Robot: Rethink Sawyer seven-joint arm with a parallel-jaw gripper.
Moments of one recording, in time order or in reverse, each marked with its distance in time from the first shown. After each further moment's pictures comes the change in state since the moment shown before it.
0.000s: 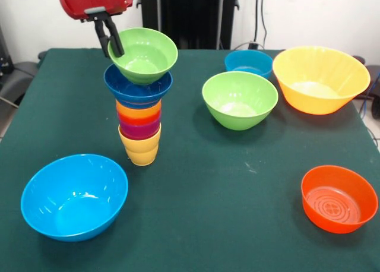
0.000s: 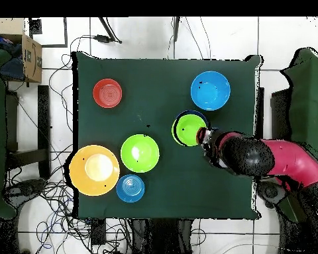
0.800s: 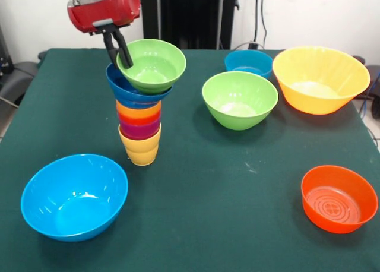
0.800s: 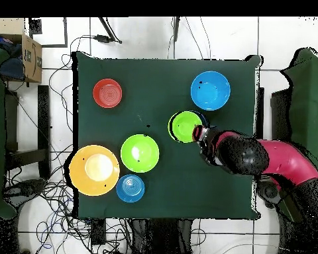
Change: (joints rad) arm 0.000 0.061 0.000 0.000 0.000 -0.070 0.000
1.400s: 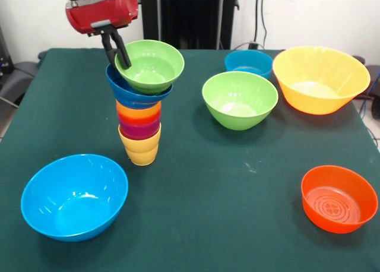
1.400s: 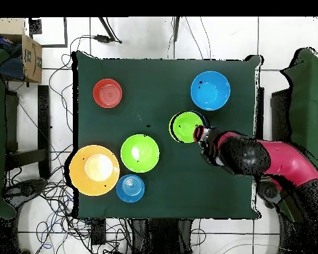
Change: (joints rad) arm -0.010 0.005 0.000 0.000 0.000 -0.001 0.000
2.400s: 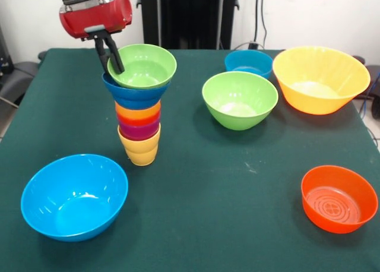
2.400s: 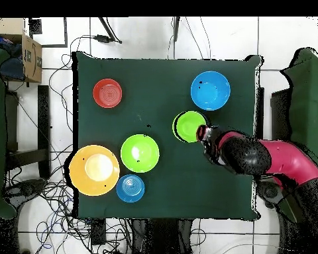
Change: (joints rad) arm -0.008 0.018 0.006 -0.023 -0.053 0.000 0.000
